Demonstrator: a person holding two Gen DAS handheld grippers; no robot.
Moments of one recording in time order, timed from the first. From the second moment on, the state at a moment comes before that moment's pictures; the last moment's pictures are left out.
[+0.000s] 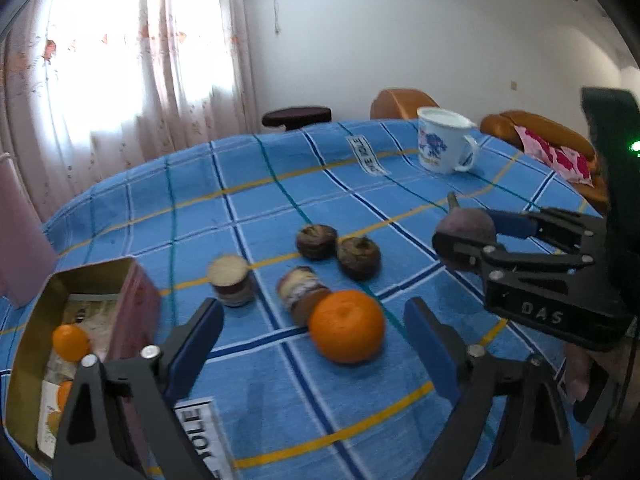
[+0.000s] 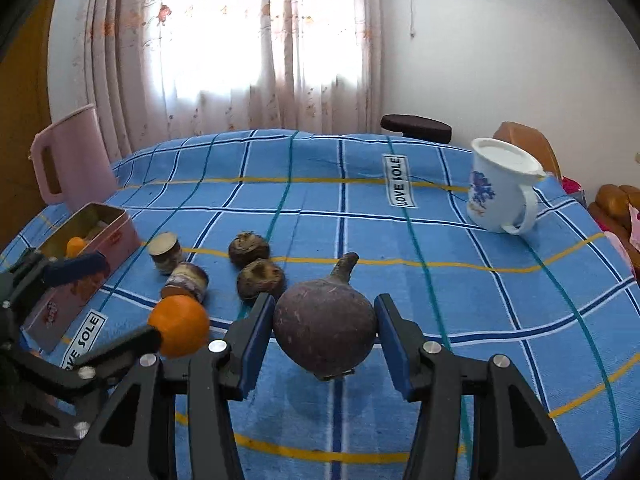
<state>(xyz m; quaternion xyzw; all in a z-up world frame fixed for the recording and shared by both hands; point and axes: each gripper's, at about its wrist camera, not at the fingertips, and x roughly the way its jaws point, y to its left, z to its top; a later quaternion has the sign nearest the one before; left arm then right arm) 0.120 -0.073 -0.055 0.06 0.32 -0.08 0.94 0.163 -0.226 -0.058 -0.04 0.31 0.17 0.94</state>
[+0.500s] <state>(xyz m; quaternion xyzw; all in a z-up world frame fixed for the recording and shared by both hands) 0.137 -0.088 -0.070 0.05 0.38 -0.10 0.92 0.156 -0.229 -0.055 -0.04 0.30 0.18 0.94</state>
